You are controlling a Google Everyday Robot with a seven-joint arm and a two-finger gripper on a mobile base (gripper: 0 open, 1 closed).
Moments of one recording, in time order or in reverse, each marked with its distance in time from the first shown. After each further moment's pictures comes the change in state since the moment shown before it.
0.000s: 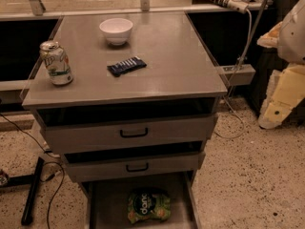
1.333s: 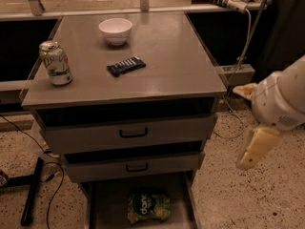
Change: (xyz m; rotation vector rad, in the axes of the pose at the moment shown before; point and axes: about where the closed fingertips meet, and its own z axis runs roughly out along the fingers) arm 0.017 0.041 0.109 -0.053 -0.132 -0.055
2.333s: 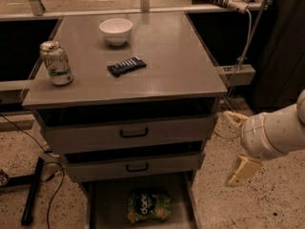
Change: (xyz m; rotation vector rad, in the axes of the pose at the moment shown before) arm 0.032 0.015 0.090 0.072 -0.112 -0.066
